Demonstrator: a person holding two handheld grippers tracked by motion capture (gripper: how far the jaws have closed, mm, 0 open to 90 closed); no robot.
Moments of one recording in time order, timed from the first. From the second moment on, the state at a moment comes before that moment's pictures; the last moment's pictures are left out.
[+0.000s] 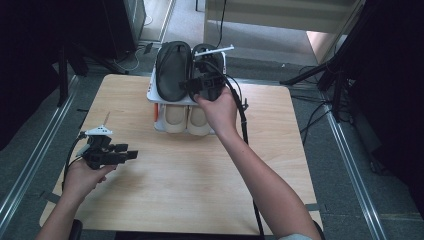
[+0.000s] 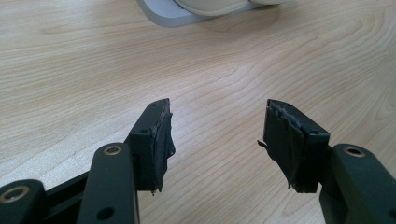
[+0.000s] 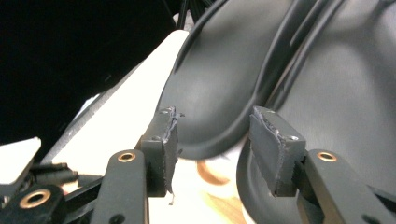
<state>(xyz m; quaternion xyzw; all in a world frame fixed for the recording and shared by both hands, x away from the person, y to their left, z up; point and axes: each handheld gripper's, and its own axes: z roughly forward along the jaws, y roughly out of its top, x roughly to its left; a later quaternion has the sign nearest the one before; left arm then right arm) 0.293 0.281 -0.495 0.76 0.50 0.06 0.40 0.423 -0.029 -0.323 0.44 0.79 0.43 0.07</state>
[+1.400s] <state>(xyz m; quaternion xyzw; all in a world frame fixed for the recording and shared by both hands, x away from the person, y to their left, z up) 0.296 0.277 -0.498 0.77 0.50 0.07 0.39 0.350 -0.101 -0.435 0.34 0.83 0.45 0.02</state>
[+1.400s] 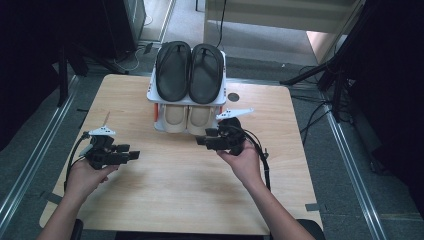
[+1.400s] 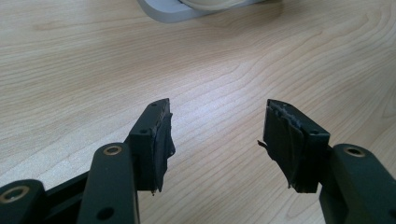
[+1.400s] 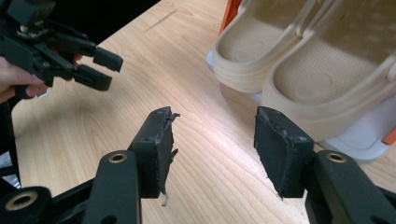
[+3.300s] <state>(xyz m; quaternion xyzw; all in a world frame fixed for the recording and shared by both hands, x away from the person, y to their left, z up) 0.302 0.271 -0.501 0.78 0.49 0.06 0.38 0.371 -0.192 -0.485 0.42 0.79 0.44 0.05</state>
